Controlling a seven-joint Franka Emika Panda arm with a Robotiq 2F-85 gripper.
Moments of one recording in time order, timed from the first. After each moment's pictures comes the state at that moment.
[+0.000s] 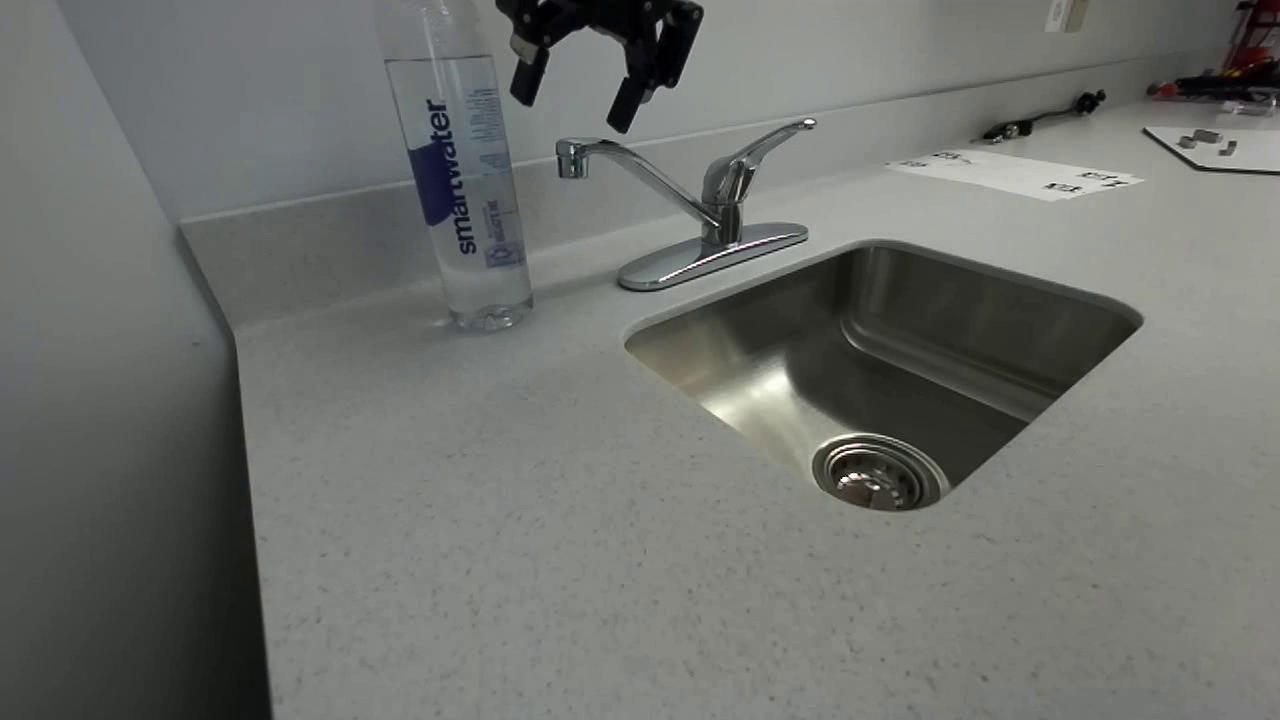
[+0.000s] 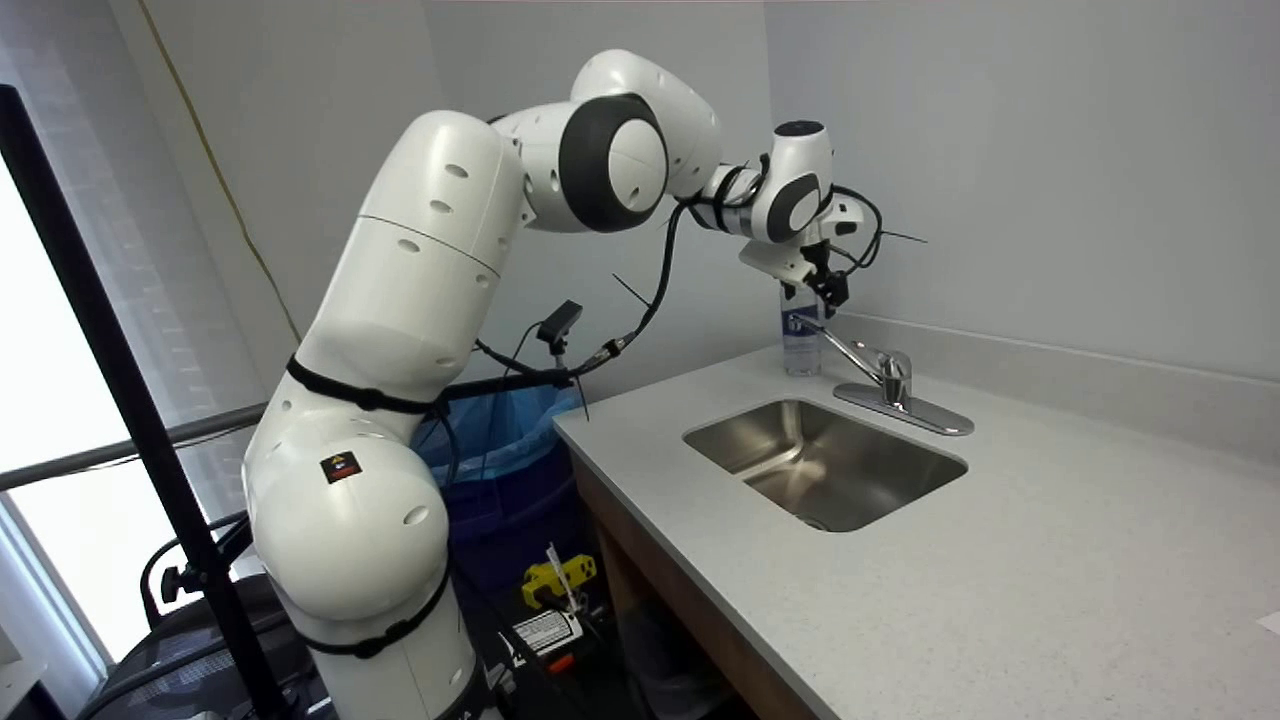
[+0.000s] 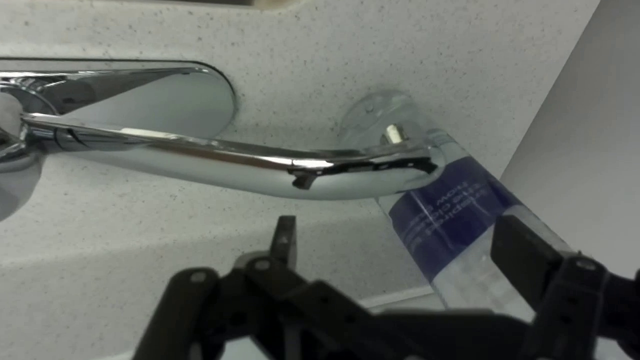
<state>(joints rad) 0.18 0.65 0.17 -1.34 0.16 2.44 0.16</state>
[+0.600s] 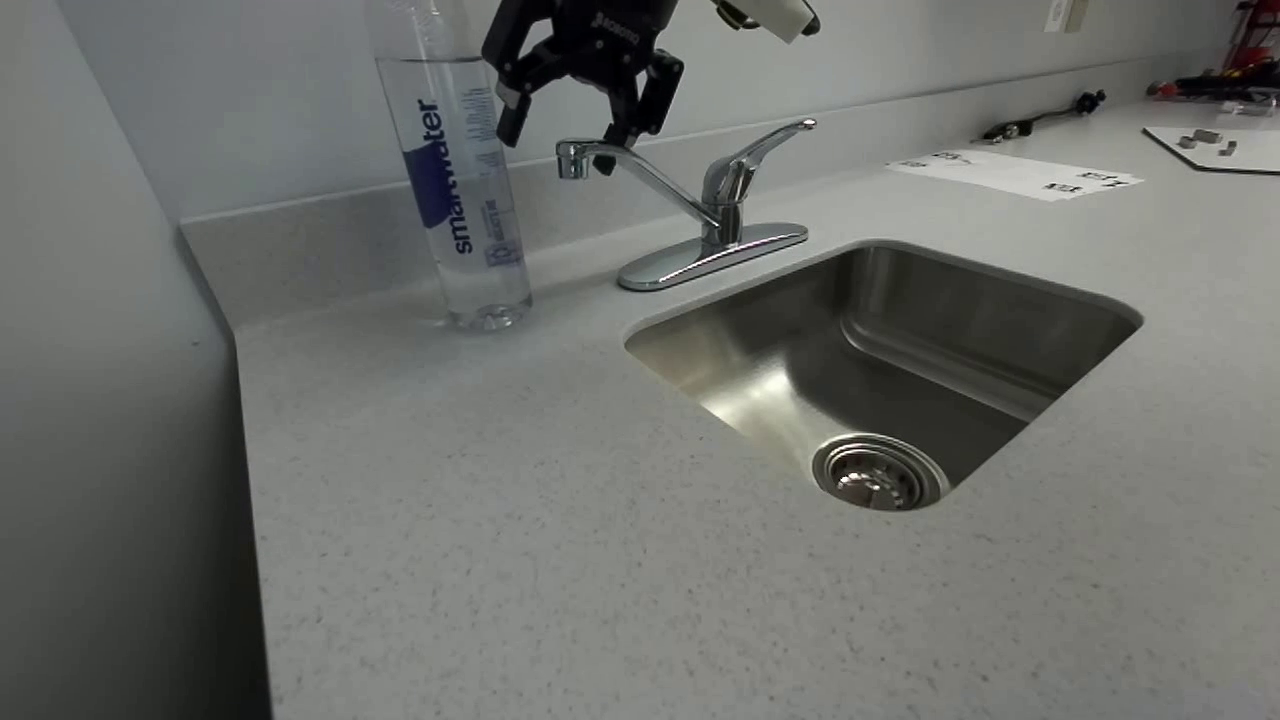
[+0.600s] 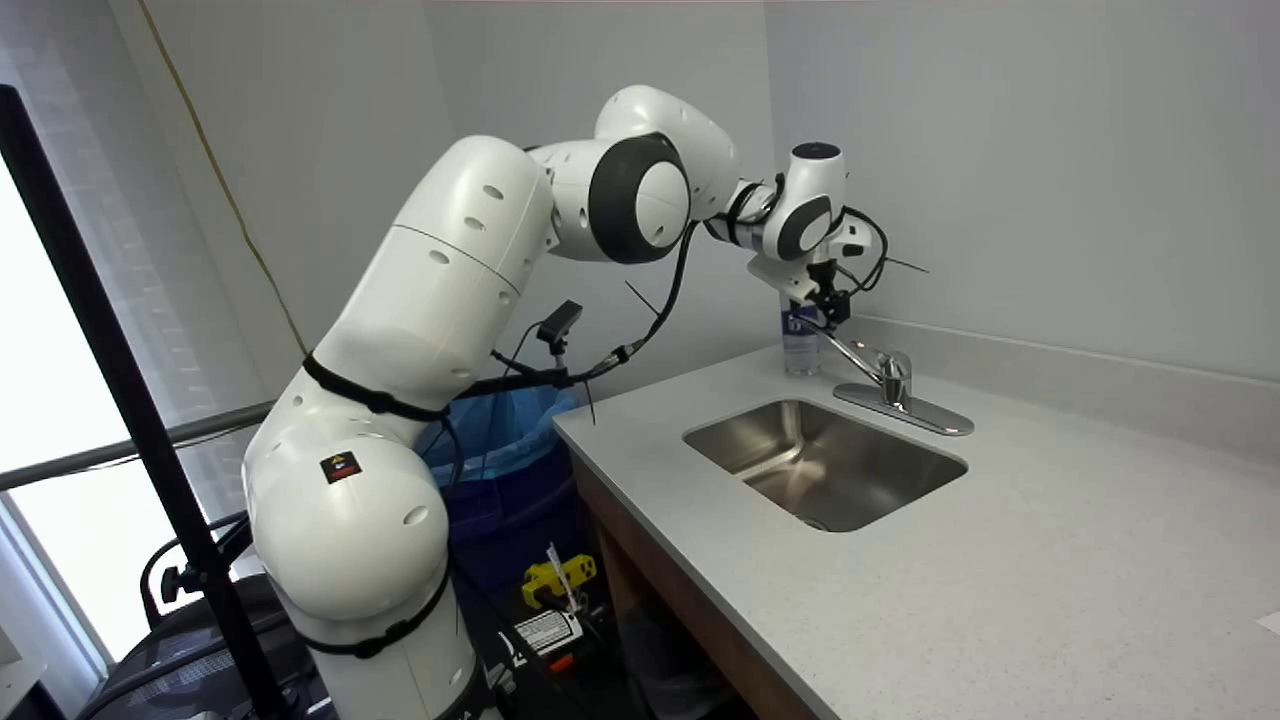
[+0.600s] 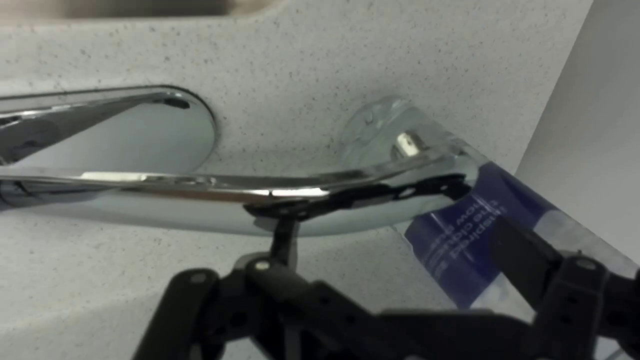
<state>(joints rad) 0.18 0.76 0.18 -1.23 0.21 2.40 0.20</state>
